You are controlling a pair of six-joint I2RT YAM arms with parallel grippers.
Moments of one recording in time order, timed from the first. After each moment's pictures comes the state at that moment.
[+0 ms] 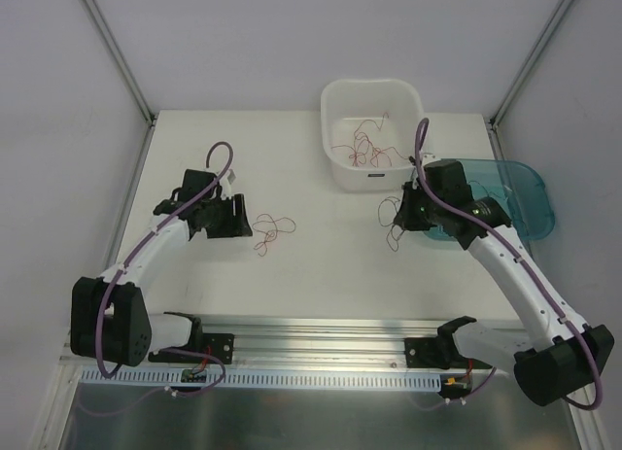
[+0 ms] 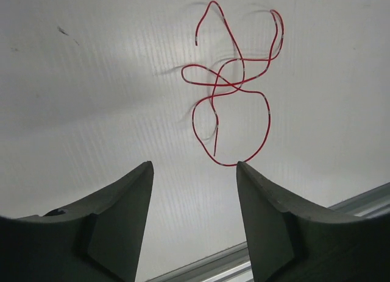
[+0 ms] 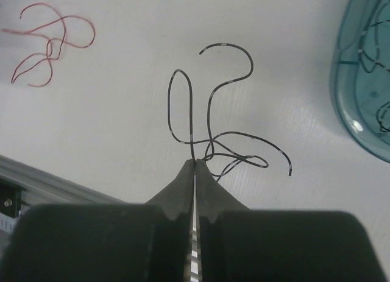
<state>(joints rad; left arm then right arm) -0.17 1.27 0.83 -0.57 0.28 -0.24 0.43 1.11 1.09 -0.81 -0.08 0.32</state>
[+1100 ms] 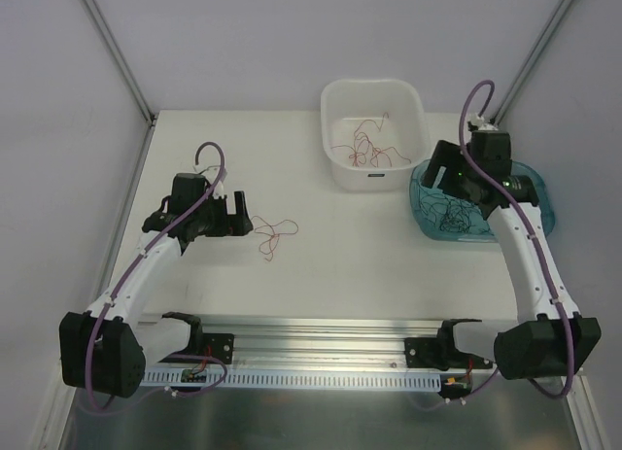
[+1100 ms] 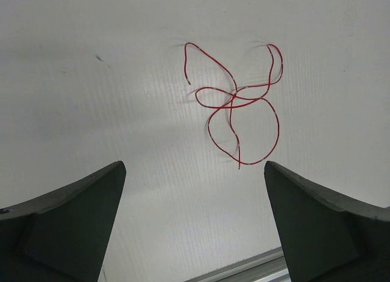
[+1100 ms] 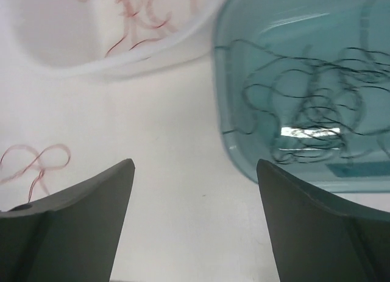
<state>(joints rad) -0.17 1.09 0.79 -0.52 0.22 -0.22 0.05 1.23 1.27 -0.78 0.01 0.35</state>
